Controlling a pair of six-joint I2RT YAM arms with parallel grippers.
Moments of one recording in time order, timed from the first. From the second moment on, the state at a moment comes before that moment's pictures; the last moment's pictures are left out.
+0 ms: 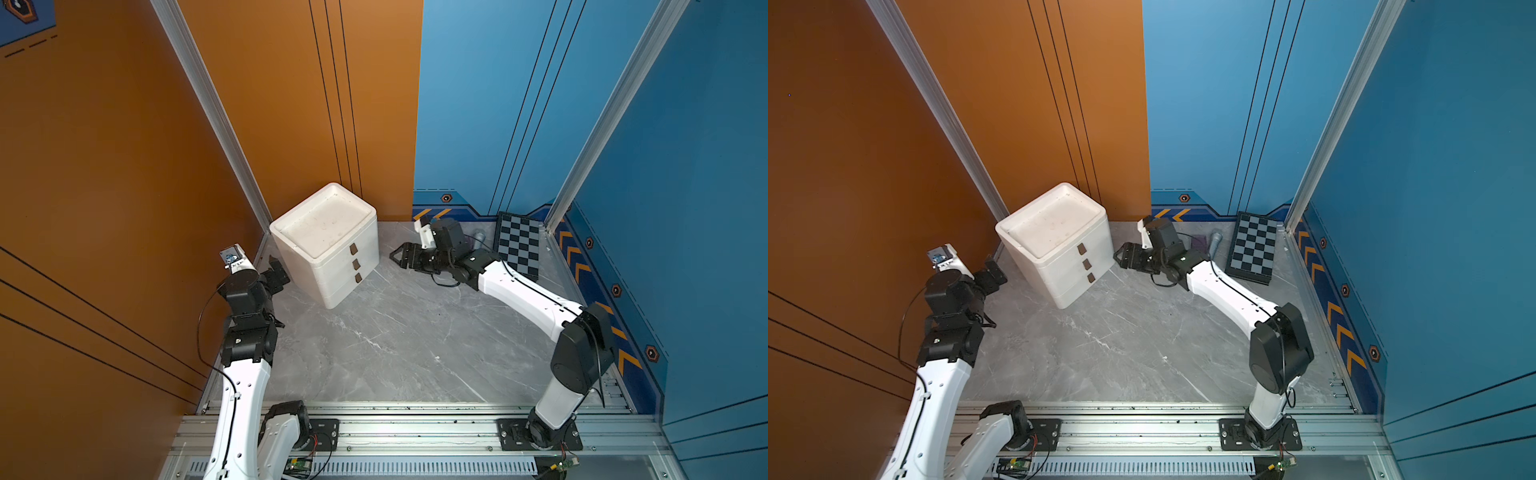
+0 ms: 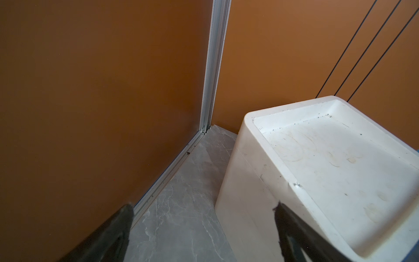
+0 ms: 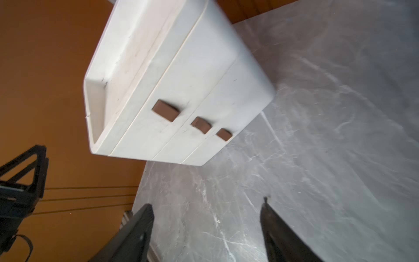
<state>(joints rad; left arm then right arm) 0.17 0.82 0.80 -0.20 -0.29 -0.20 0.59 1.72 1.49 -0.35 -0.28 0.67</state>
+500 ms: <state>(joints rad) 0.16 0.96 0.52 0.12 -0.15 -0.12 0.26 1.13 0.91 -0.28 0.28 0.18</state>
